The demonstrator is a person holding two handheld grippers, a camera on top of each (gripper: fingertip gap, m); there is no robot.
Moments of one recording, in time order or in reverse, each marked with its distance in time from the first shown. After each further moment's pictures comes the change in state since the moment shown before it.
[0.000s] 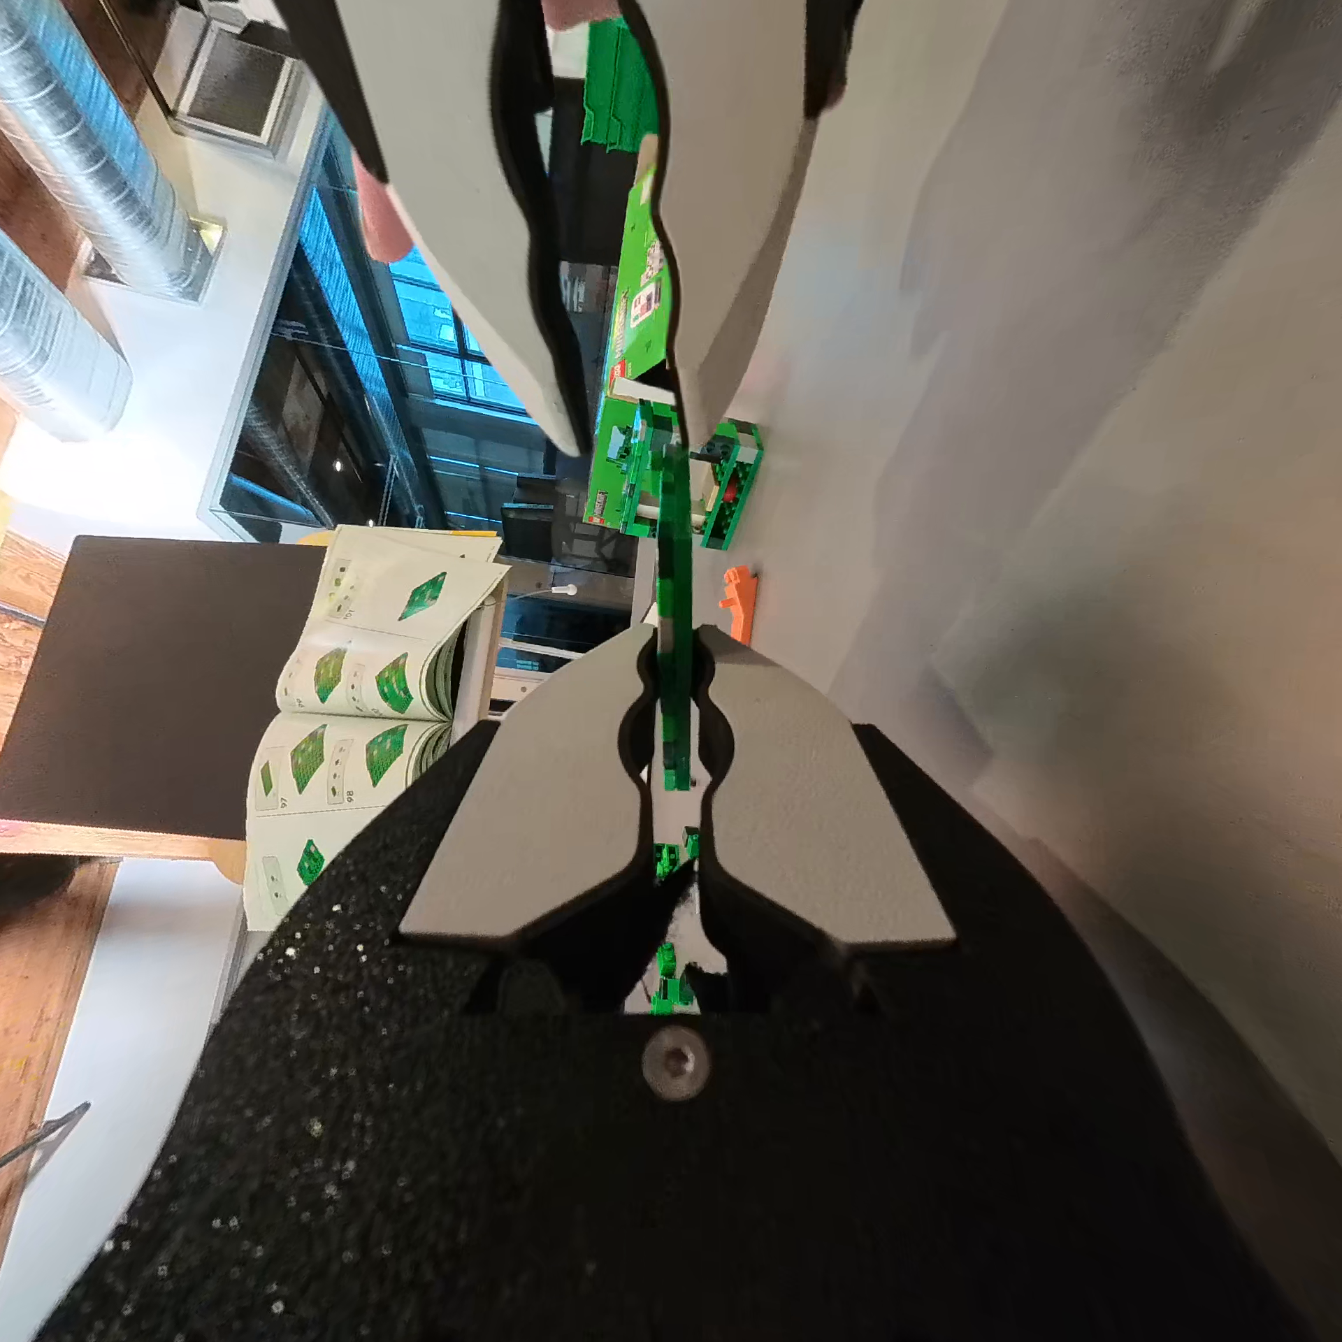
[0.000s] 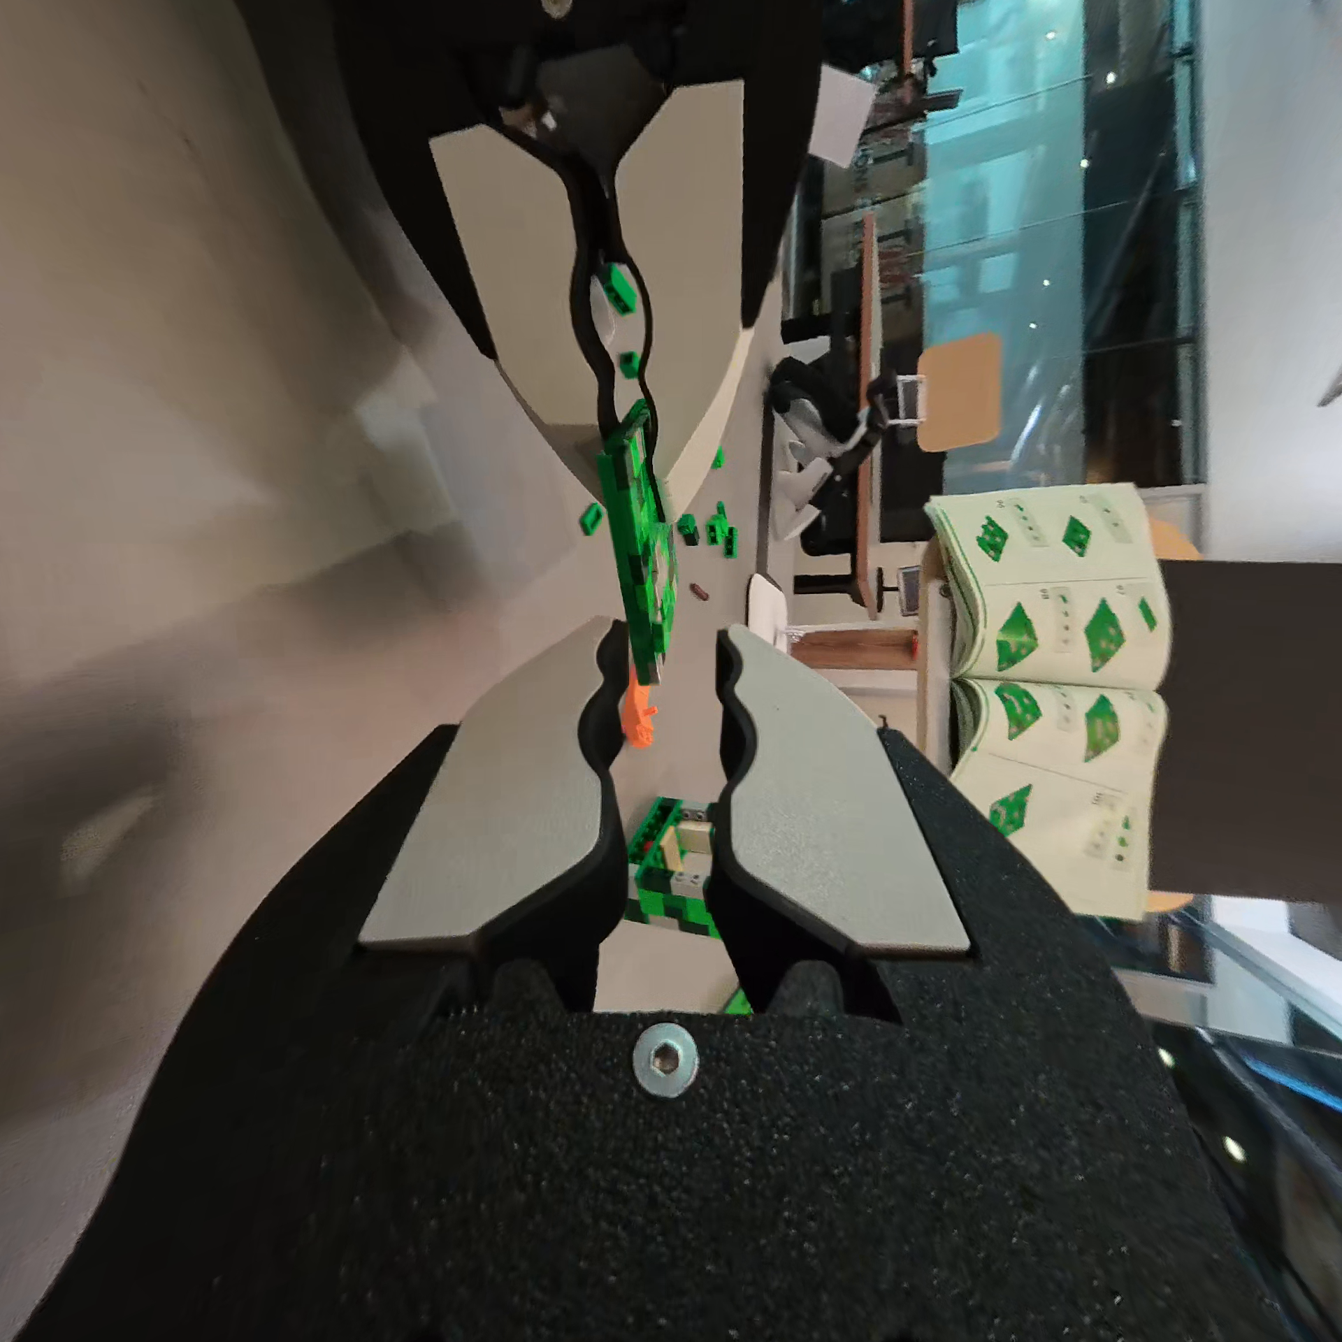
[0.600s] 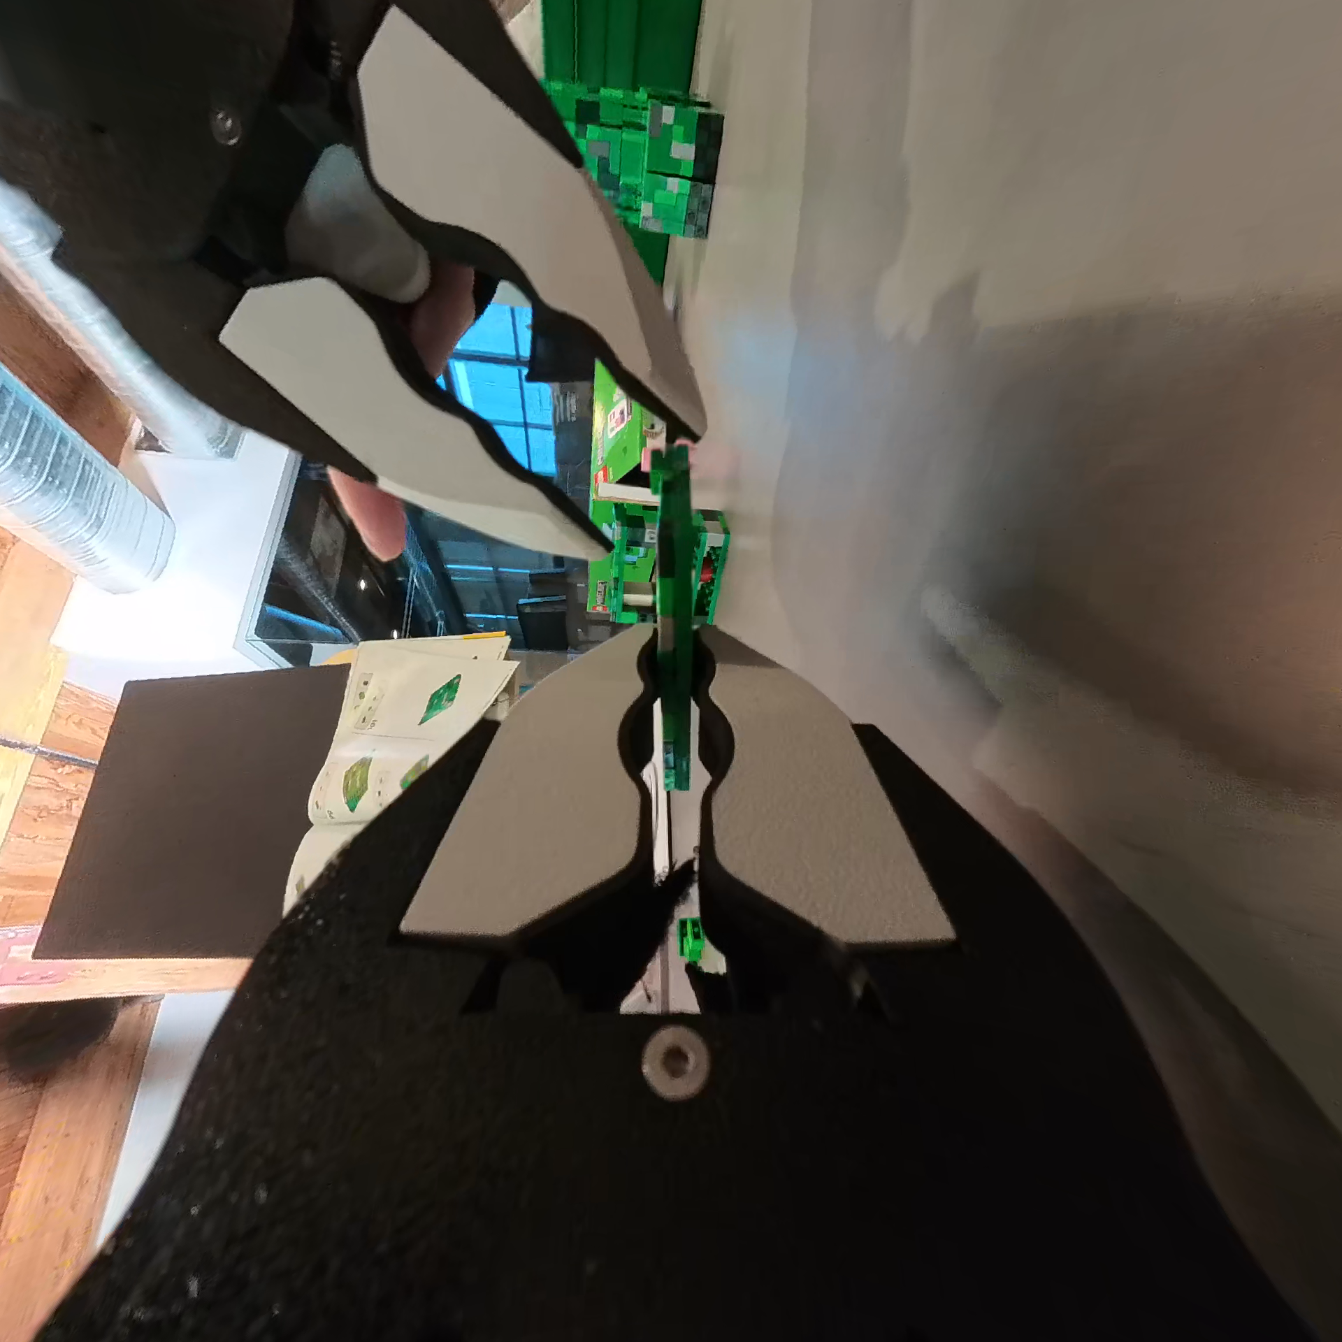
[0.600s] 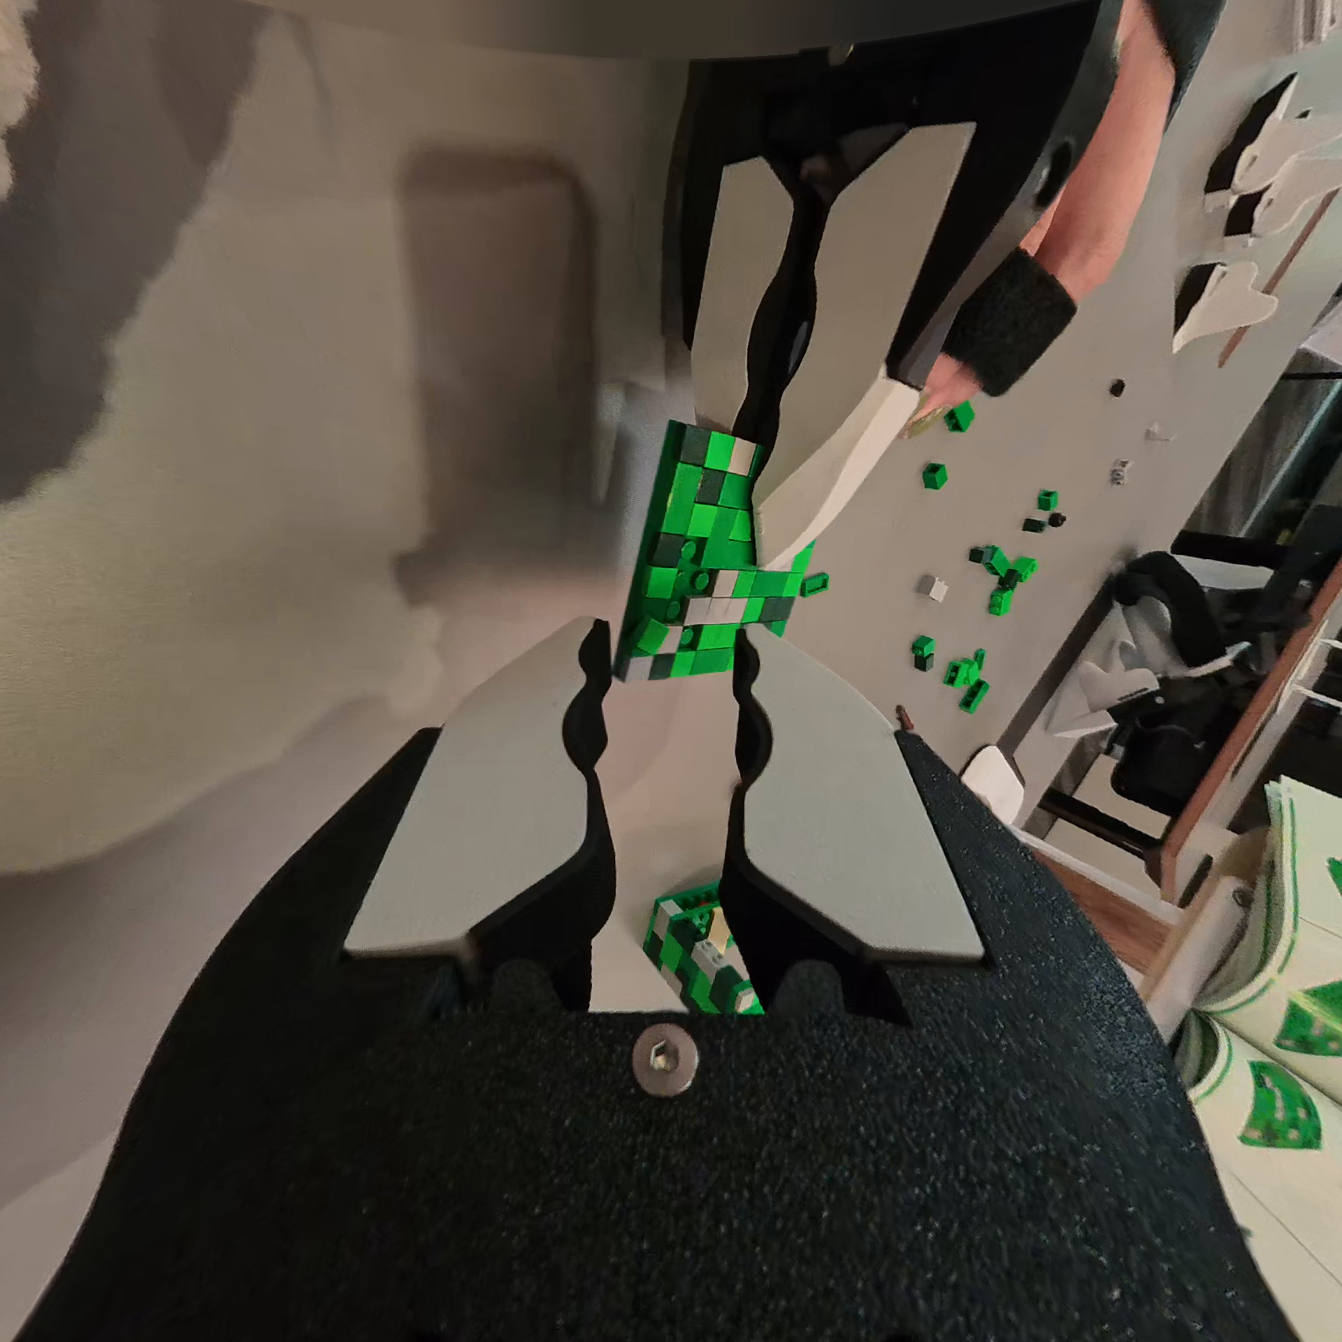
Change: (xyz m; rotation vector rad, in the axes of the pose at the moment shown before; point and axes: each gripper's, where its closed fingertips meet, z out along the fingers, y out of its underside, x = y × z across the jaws) left arm 0.012 -0.027 -0.003 0.130 0.030 0.121; right arm -0.026 -0.003 -0.017 0.150 -0.650 -0.212
